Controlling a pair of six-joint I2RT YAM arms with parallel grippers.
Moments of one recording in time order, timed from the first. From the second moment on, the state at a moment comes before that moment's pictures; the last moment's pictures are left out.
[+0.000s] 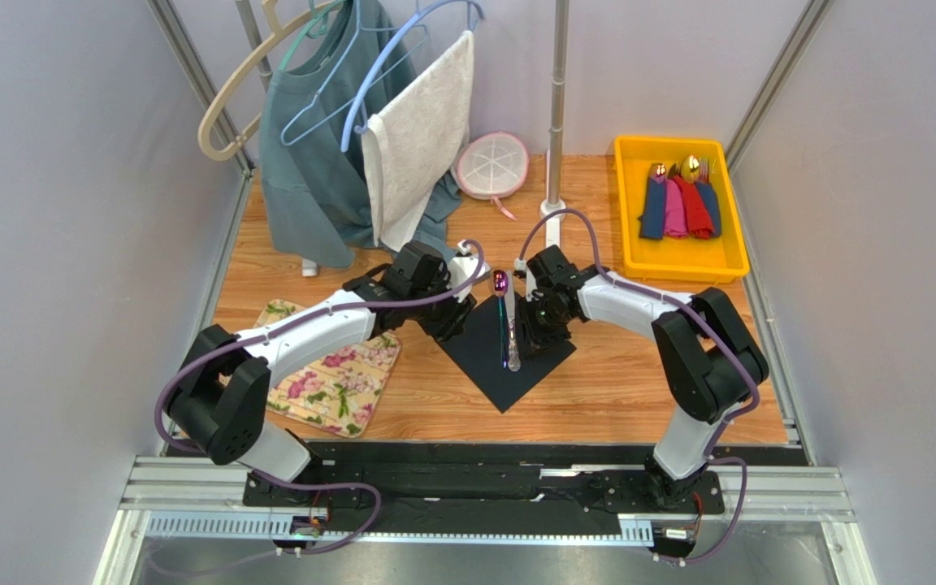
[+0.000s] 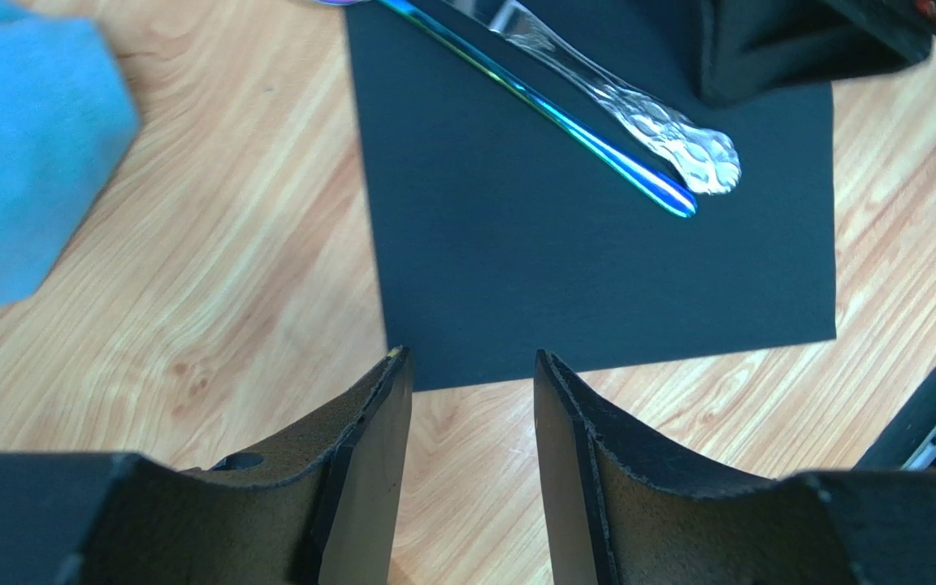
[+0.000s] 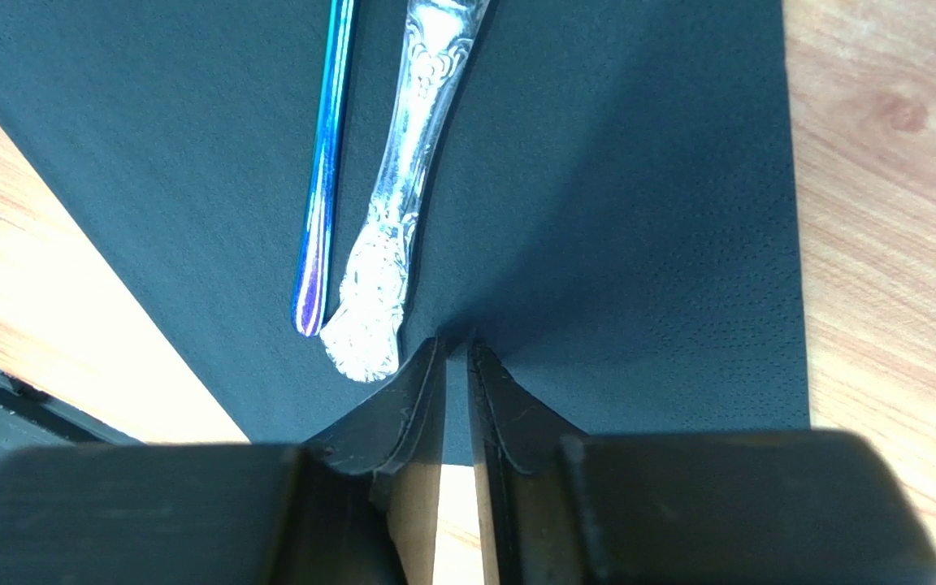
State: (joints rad) left arm -0.68 1.50 0.97 -0.30 0.23 0.19; right arm 0.55 1.75 1.03 -0.53 -0.24 0.27
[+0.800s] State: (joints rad) left arm -0.61 1.46 0.99 -0.33 0.24 0.07; right arm 0.61 1.78 1.10 -0.58 -0.16 0.30
